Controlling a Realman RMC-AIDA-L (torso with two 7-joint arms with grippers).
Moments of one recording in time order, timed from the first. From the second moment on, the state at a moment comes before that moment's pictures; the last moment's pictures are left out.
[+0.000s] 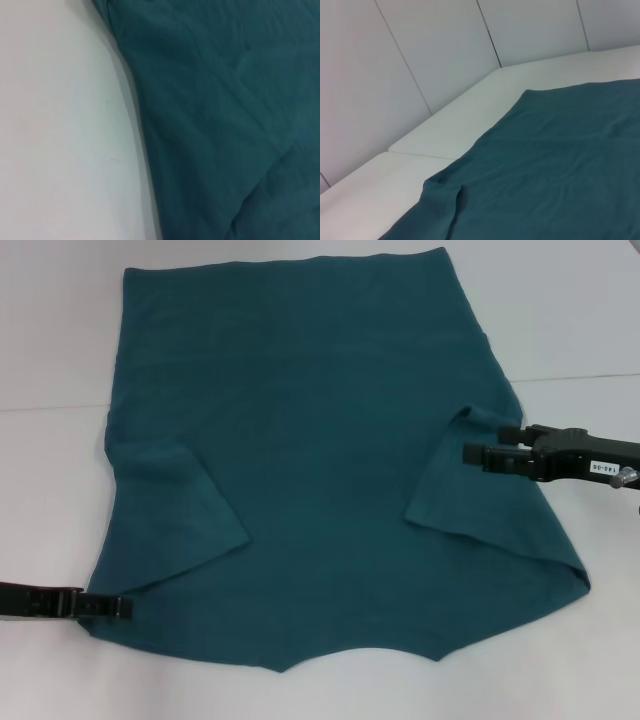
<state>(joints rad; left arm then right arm) -0.55 -2.12 0.69 0.99 2.59 1.41 -2.36 0.58 1.99 -0.60 -0.61 -1.96 -1.32 1.64</state>
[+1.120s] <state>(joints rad) -0.57 -2.12 0.73 0.98 2.61 1.45 -2.37 0.58 1.99 -0.59 -0.61 -1.96 -1.33 1.64</state>
